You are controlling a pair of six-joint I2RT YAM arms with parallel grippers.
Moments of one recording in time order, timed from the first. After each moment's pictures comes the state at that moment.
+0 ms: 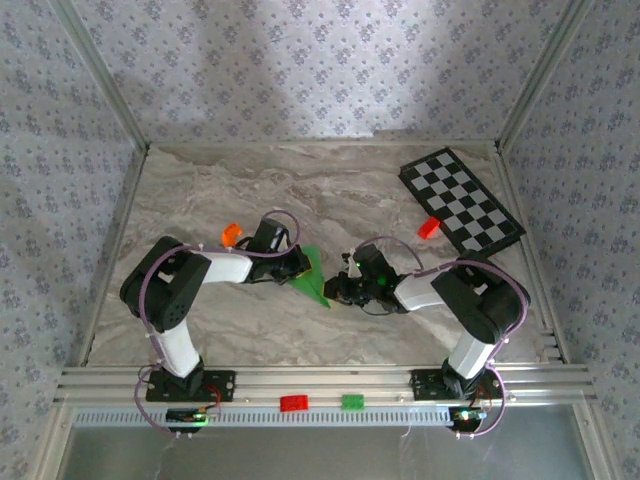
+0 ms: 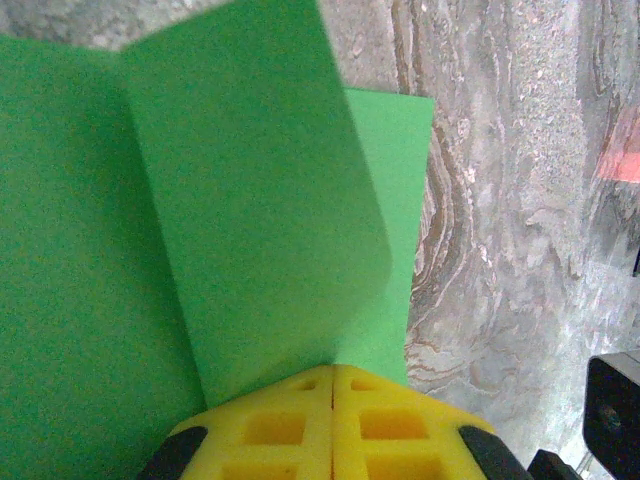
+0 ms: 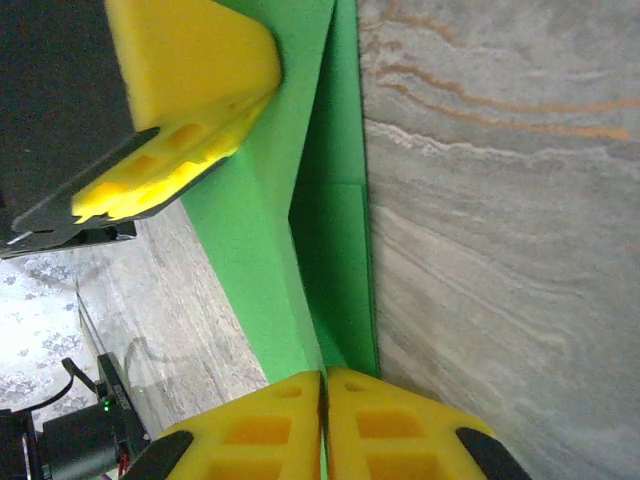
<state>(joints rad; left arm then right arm) -0.59 1.77 0.77 0.12 0.40 -1.01 0.71 1.70 0.54 0.43 -0.49 0.95</state>
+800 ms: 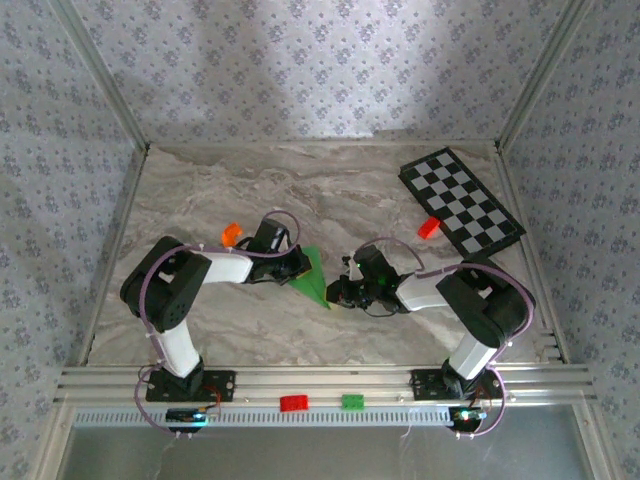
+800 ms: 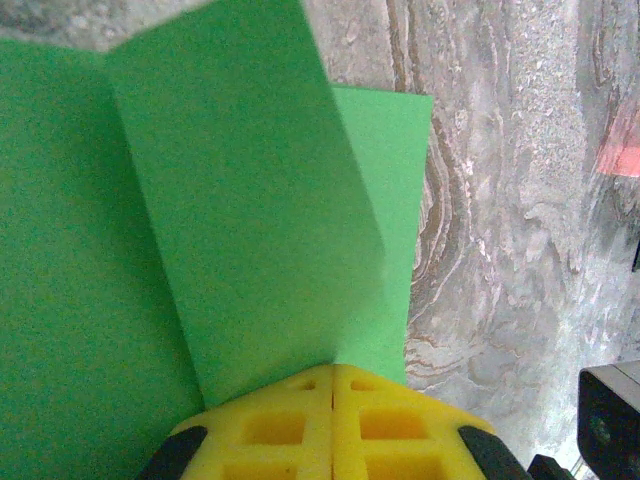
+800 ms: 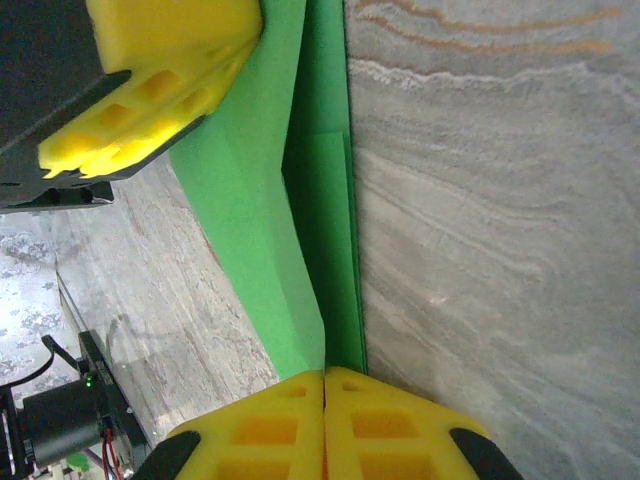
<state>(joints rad) -0.59 1.77 0.77 0.13 0.40 -1.01 0.71 1.66 0.54 0.34 -0.50 0.90</state>
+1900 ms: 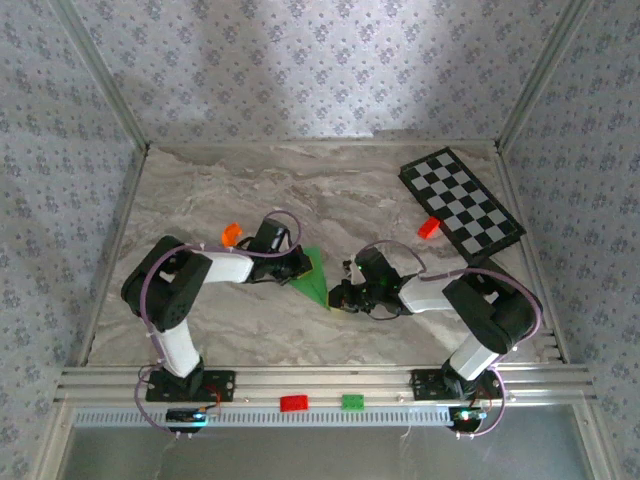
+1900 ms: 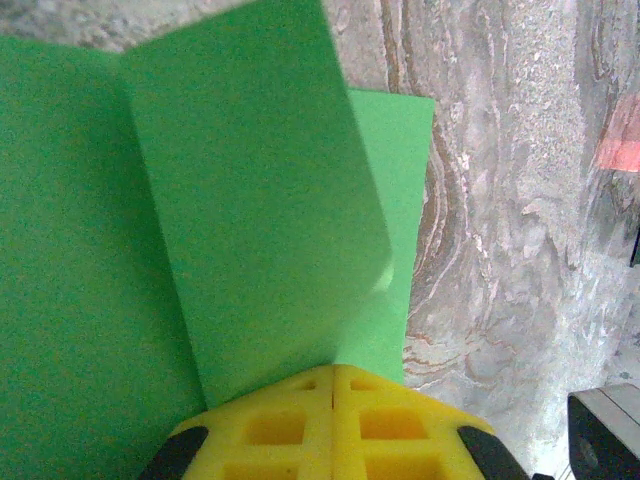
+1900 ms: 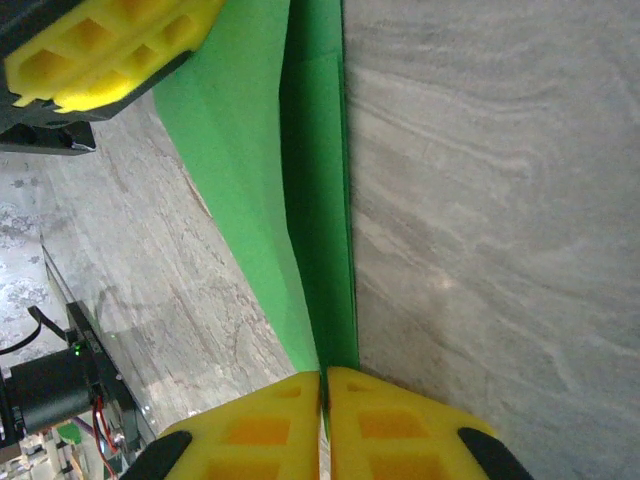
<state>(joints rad) -0.59 1.78 0.78 0.13 0.41 -1.01 0.72 1.62 0.52 0.26 -0.52 0.87</state>
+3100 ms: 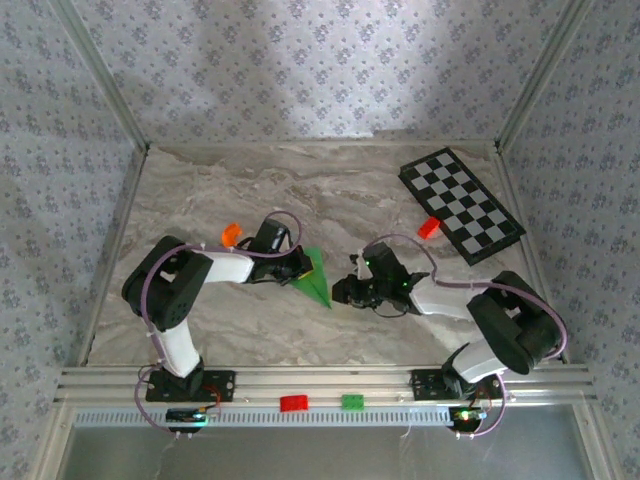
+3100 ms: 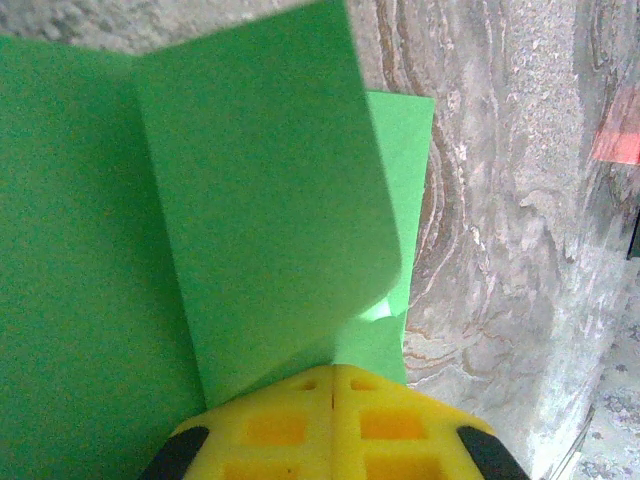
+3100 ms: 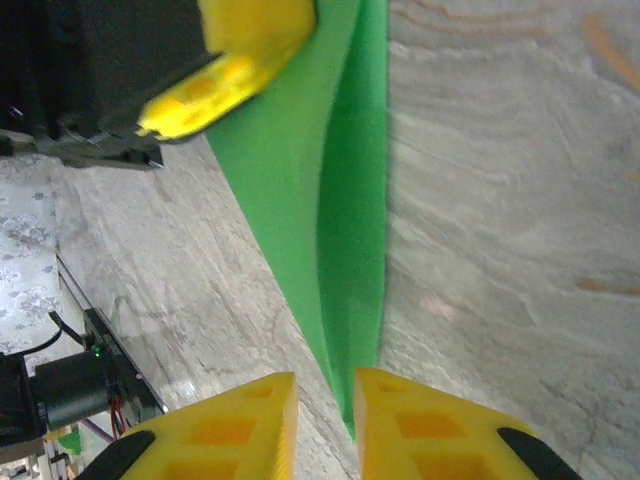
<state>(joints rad) -0.59 1.78 0.78 0.13 0.43 -1.01 0.69 1.47 0.53 0.13 -0.50 0.84</state>
